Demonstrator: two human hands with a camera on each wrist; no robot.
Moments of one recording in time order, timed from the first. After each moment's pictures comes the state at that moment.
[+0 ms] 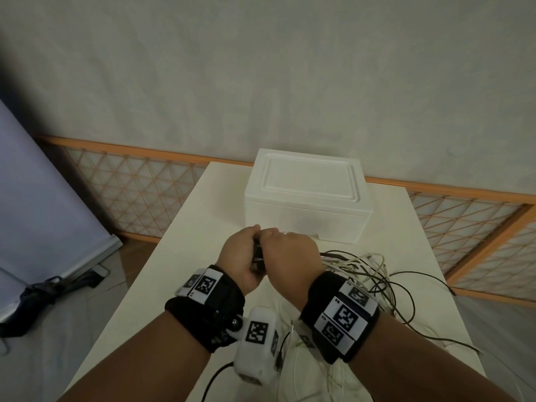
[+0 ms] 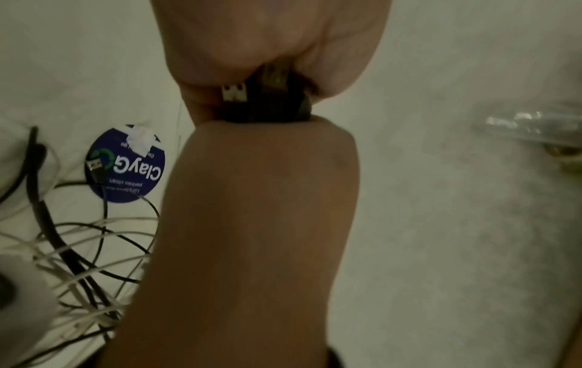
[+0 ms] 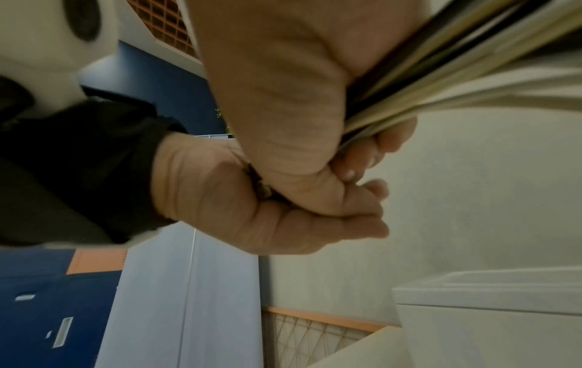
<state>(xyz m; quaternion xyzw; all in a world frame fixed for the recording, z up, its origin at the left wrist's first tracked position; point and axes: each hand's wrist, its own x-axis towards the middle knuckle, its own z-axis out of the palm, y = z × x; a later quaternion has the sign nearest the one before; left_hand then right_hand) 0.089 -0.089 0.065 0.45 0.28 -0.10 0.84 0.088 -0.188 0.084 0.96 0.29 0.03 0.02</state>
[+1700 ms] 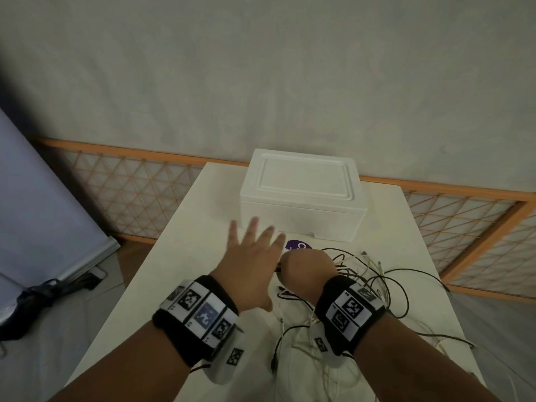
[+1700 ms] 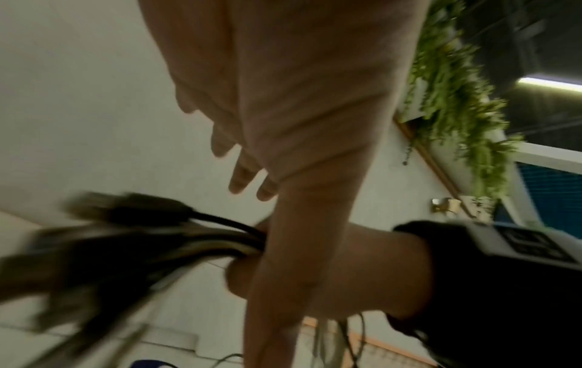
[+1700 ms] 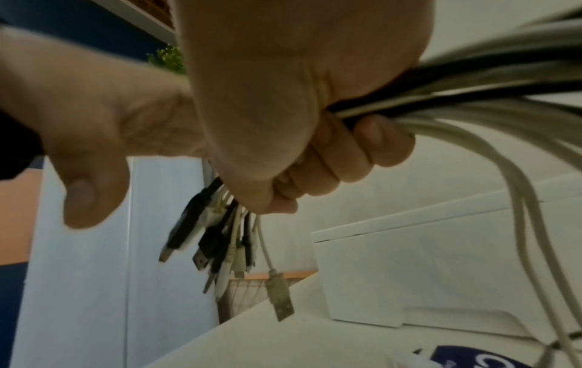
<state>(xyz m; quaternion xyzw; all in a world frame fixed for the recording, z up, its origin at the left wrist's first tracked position) 0.072 -0.088 0.057 0.98 -0.16 -0.10 -0.07 0.106 -0.226 0.037 0.96 0.26 -0.08 0.02</state>
